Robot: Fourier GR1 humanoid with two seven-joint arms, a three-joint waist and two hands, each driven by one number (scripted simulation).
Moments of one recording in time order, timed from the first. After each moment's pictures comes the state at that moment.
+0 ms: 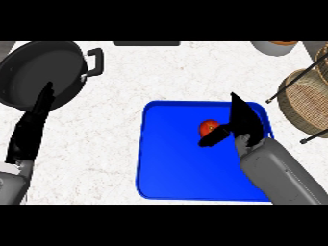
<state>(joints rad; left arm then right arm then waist) -0.18 0.51 -0.23 -1.40 0.12 0.34 0.02 -0.52 -0.31 0.51 -1.39 0.36 -0.19 1.23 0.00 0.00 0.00</state>
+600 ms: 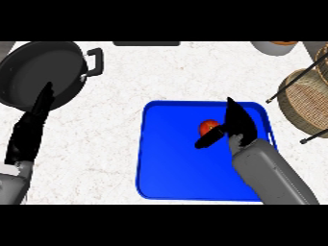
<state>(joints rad) -0.16 0.49 -0.20 -1.42 0.10 0.32 0.04 -0.50 -0.22 0.46 -1.31 0.40 -0.16 1.21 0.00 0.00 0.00</state>
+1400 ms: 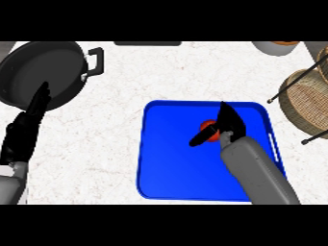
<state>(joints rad) -0.15 0.48 -0.14 -1.44 0.07 0.26 0.04 -0.52 -0.09 0.33 -1.11 0.47 -0.14 1.13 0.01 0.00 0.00</state>
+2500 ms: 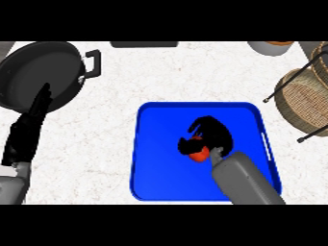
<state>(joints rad) -0.14 0.41 -0.09 -1.44 0.00 0.22 0.06 -0.43 -0.05 0.43 -1.19 0.52 0.02 0.90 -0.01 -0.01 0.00</state>
